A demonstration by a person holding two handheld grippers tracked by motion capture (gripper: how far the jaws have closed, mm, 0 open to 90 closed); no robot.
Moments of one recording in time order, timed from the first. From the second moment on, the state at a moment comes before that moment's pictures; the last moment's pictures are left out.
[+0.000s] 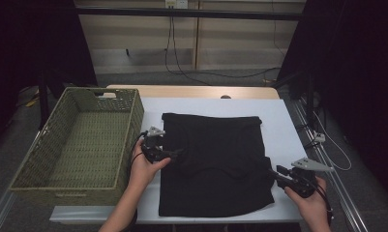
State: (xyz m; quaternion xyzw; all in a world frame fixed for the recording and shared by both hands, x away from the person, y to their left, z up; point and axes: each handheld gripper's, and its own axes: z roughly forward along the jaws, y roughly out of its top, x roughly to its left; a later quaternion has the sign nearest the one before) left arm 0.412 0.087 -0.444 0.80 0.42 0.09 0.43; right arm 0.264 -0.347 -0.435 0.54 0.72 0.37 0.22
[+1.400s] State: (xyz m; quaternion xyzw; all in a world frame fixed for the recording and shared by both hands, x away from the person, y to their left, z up) left arm 0.416 0.077 -0.442 0.80 0.40 0.09 0.43; right arm 0.250 -0.354 -0.431 0.55 0.72 0.36 0.23
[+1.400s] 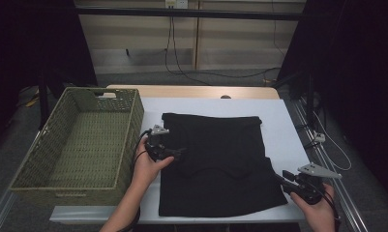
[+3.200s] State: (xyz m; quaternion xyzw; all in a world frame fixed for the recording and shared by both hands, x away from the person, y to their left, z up) left arm 0.426 0.059 -0.429 0.80 0.39 0.08 0.44; right arm 0.242 -0.337 -0.424 0.52 0.74 0.38 0.21
